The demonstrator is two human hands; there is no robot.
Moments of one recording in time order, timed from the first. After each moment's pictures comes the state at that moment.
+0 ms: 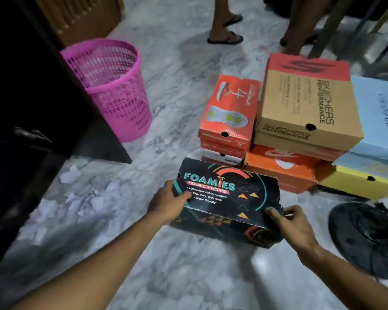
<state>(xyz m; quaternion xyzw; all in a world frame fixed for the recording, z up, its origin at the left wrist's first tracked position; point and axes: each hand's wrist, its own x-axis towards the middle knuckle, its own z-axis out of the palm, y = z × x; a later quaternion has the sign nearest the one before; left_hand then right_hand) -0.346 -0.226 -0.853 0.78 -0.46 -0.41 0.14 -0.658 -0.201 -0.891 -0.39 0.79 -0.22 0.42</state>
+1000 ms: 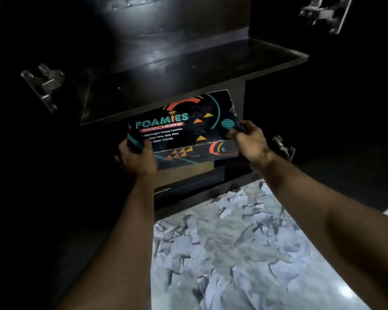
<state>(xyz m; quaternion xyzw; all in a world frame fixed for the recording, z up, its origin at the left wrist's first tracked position) 0.094 0.042 -0.716 0.78 0.17 0.18 0.58 0.023 -0.195 -0.716 -0.70 0.25 -0.19 0.64</state>
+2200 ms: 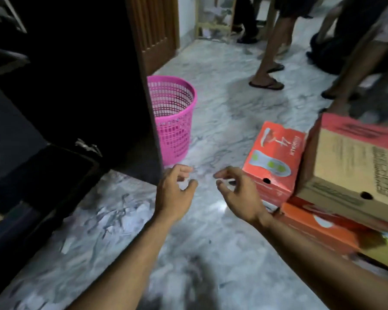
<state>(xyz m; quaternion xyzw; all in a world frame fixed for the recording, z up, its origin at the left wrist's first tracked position) -0.255 -0.266 -0.794 0.72 -0.47 -0.22 0.45 -0.431 -0.325 -0.791 -0.73 0.49 -0.31 0.37</state>
